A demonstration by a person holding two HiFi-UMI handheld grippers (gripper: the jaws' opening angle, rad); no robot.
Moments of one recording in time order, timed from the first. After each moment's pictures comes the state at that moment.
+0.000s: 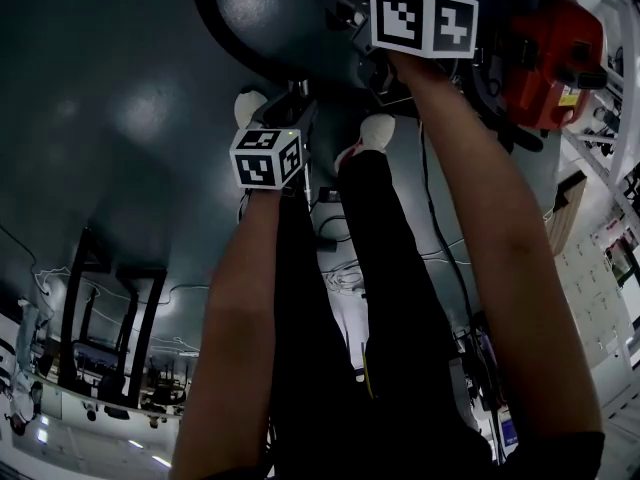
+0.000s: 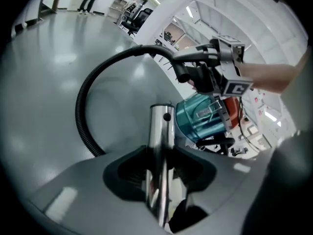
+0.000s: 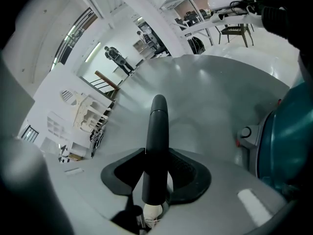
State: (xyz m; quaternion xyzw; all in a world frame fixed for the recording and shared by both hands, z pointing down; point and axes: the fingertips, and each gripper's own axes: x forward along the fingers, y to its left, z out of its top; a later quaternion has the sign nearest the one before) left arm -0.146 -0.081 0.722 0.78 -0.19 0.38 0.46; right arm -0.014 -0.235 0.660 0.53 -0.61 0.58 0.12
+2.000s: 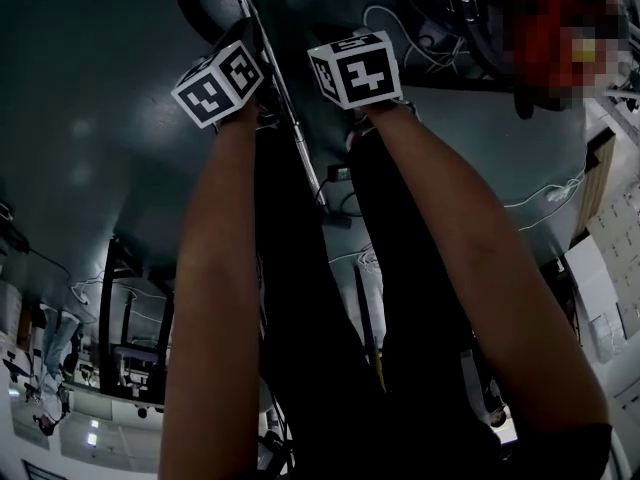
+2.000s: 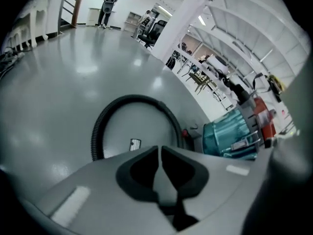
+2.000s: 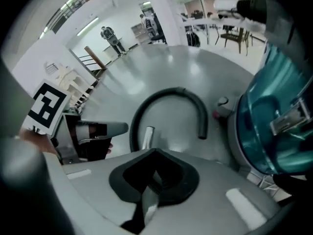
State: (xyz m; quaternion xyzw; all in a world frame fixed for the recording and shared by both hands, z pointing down) left arm -0.121 -0.204 0.758 0.75 -0.32 0.37 0.44; right arm -0.053 -0.114 0.741 0.55 -0.56 0.57 0.25
